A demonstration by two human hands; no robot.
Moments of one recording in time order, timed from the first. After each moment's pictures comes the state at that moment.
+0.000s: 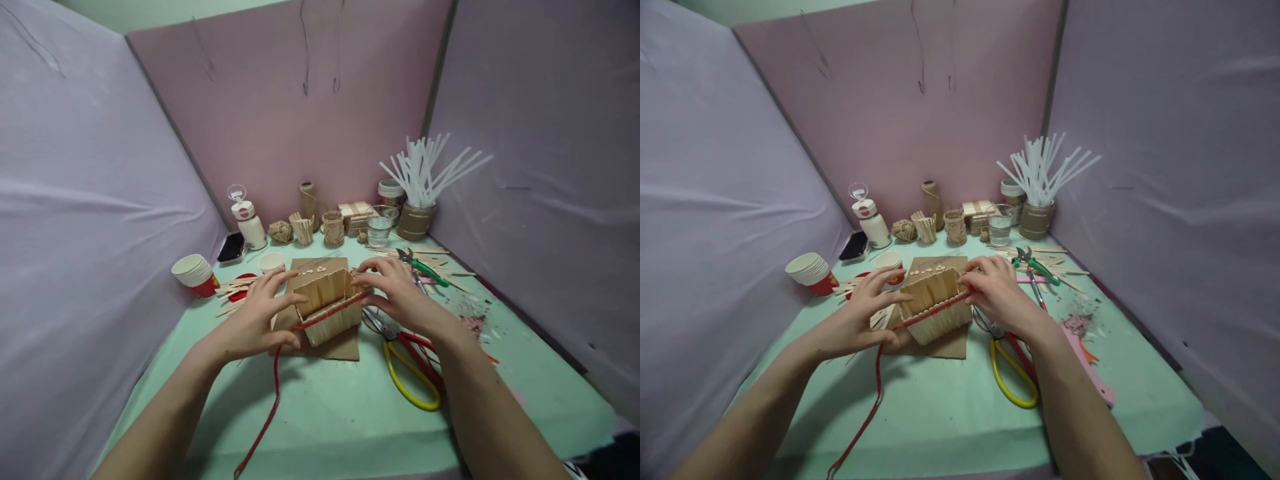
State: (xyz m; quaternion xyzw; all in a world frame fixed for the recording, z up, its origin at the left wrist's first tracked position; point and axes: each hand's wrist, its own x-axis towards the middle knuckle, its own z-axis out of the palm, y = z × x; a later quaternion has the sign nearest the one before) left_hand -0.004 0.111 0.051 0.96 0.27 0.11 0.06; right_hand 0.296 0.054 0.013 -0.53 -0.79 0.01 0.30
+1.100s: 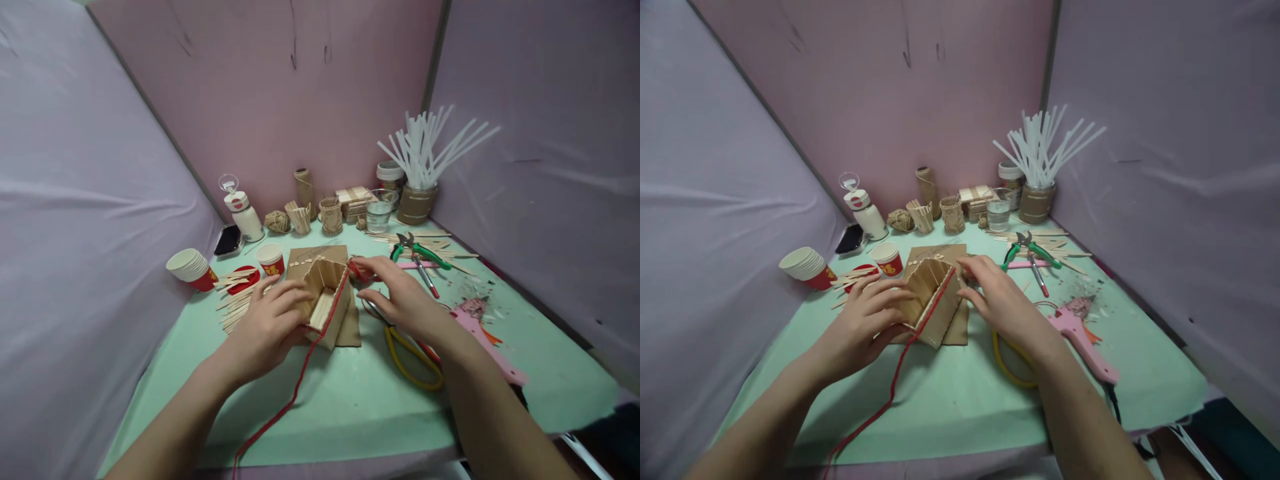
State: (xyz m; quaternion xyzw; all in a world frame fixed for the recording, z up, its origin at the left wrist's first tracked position) left_hand 0.017 0.077 0.047 0.96 0.20 0.18 -0.03; right_hand 0.278 0.034 0.003 -0.52 -0.73 0.15 0.42
